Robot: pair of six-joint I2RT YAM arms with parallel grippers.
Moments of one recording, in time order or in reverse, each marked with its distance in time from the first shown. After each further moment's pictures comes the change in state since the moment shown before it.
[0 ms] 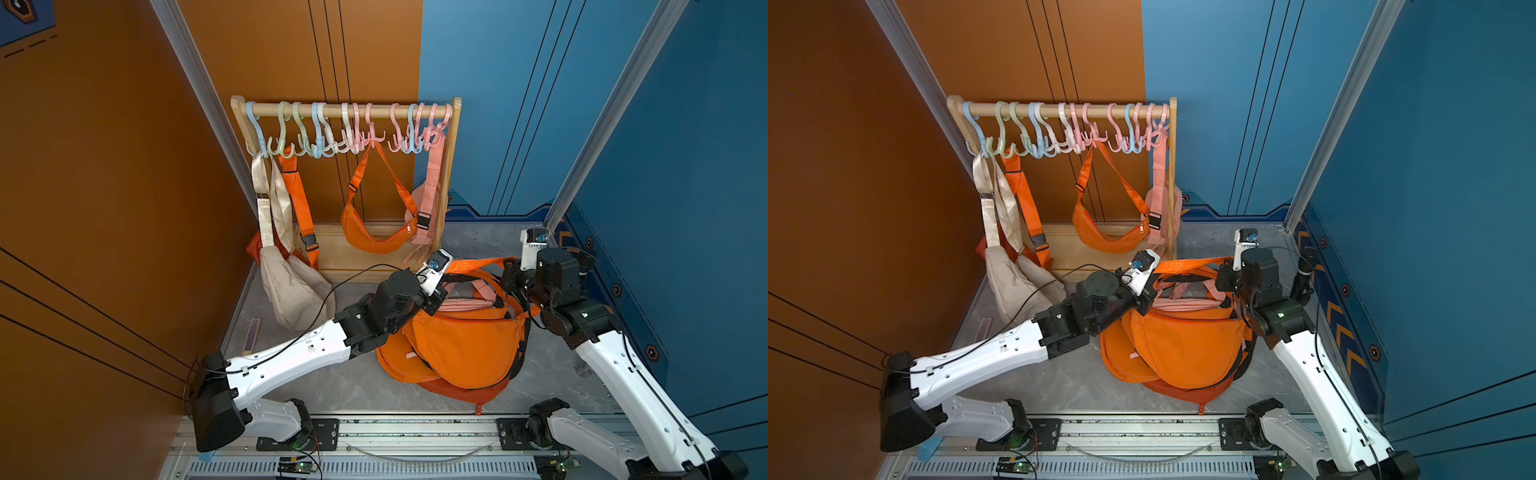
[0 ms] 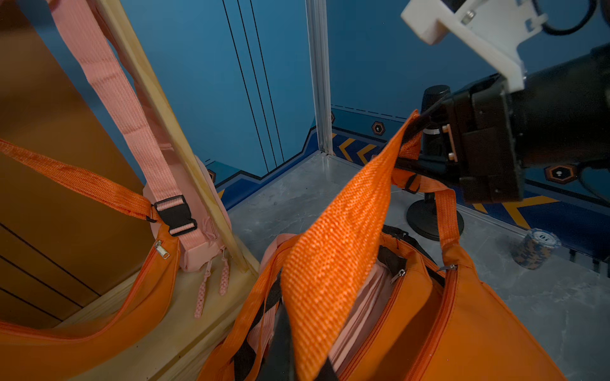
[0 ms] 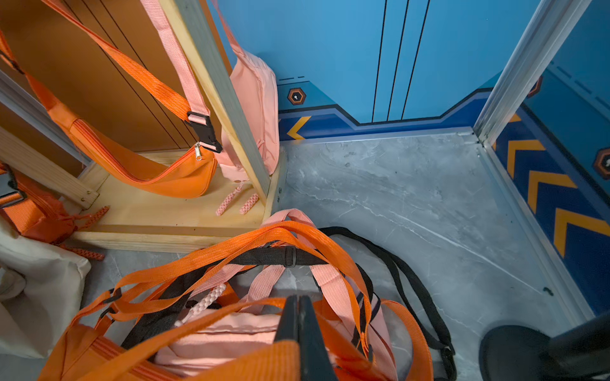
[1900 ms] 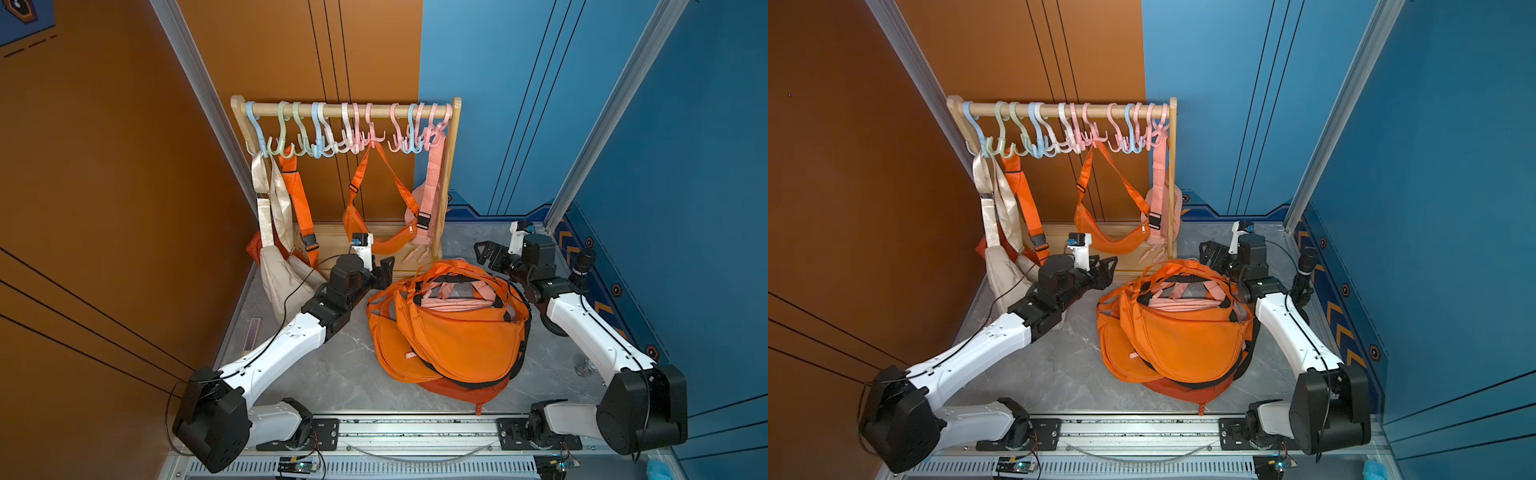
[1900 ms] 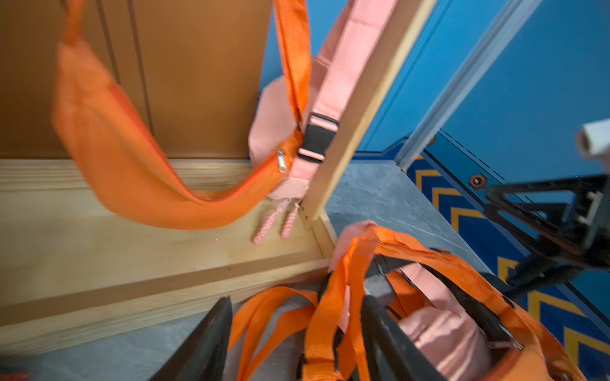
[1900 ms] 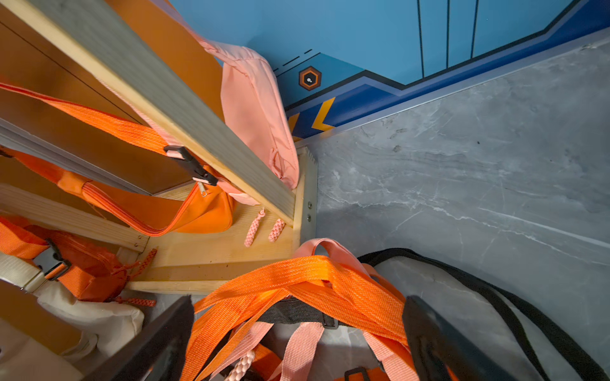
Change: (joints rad) left arm 0.470 -0.111 -0.238 0.082 0.177 -0.391; right arm -0.131 0.293 -0.054 0.367 -0.283 0.208
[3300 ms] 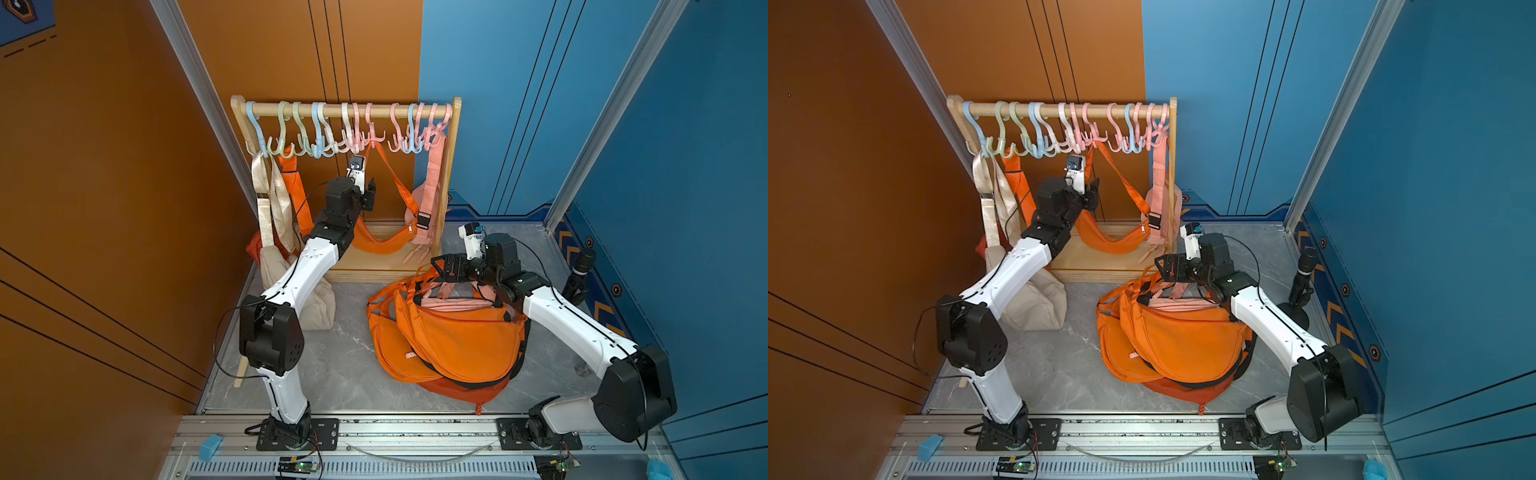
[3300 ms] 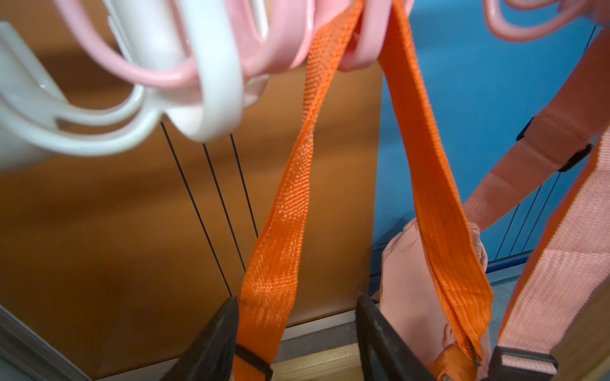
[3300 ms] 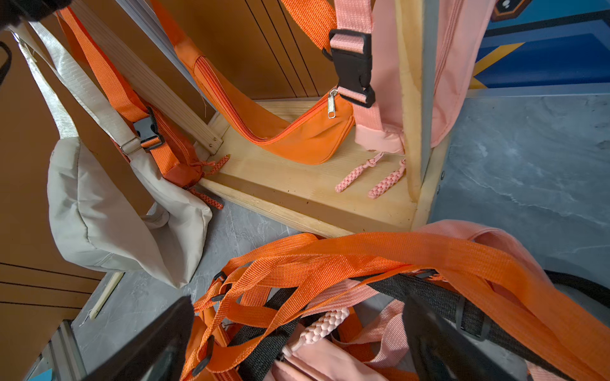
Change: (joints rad) left arm 0.208 0.606 0.831 0.009 -0.037 0.454; right arm 0.246 0.106 0.098 -0.054 -0.122 -0.139
